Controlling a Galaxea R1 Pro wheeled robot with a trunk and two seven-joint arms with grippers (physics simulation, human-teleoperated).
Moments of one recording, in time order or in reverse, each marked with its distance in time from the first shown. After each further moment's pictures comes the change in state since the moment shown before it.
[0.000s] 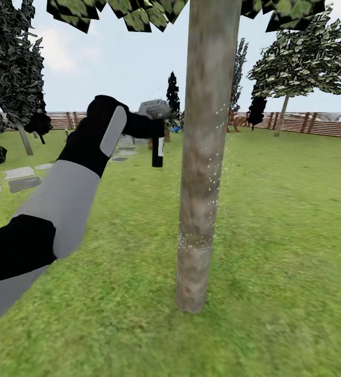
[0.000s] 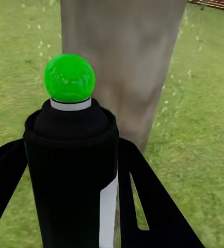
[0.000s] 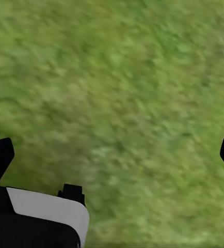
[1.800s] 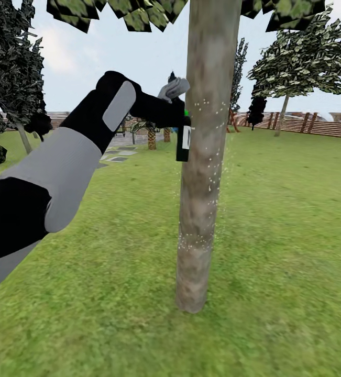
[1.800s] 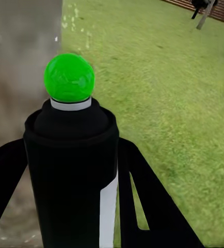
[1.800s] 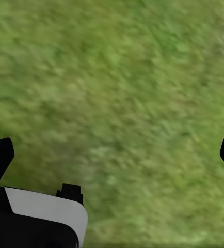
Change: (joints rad) left arm -0.191 -0.018 -0.139 0.242 0.256 0.011 -0.218; right arm 0.000 -0.003 0.000 0.000 0.000 0.000 -0.001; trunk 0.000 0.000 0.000
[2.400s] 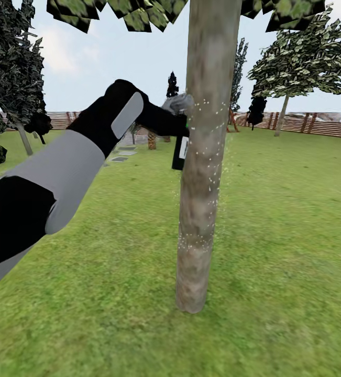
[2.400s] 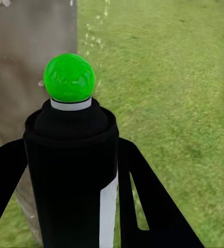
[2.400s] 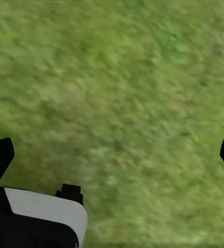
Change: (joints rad) left arm 0.000 0.000 -0.139 0.037 -0.002 -0.021 0.003; right arm 0.000 -0.001 -0.001 0.000 0.000 0.000 0.000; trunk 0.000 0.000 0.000
